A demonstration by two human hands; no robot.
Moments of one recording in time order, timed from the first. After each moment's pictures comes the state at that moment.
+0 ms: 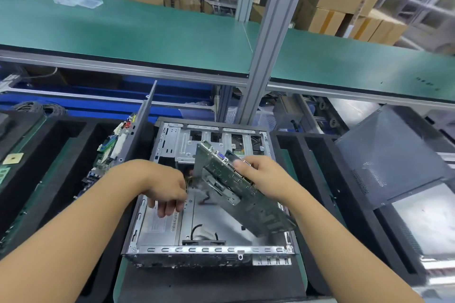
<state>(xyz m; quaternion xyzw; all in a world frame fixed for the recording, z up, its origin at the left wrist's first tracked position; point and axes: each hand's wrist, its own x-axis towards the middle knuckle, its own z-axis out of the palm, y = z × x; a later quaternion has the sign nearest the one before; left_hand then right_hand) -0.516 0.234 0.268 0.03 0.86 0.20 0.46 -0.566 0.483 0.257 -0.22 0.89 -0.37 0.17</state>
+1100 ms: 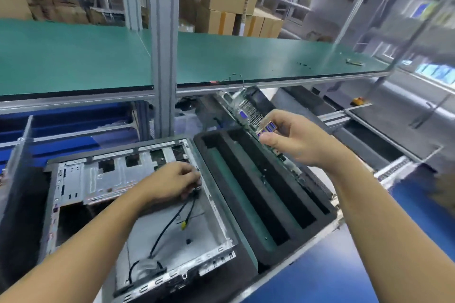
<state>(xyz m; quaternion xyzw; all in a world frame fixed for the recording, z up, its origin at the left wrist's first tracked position) -0.590 0.374 0.242 0.17 0.85 0.45 0.20 -0.544 0.649 0.379 -0.17 0.91 -0.37 -0.01</state>
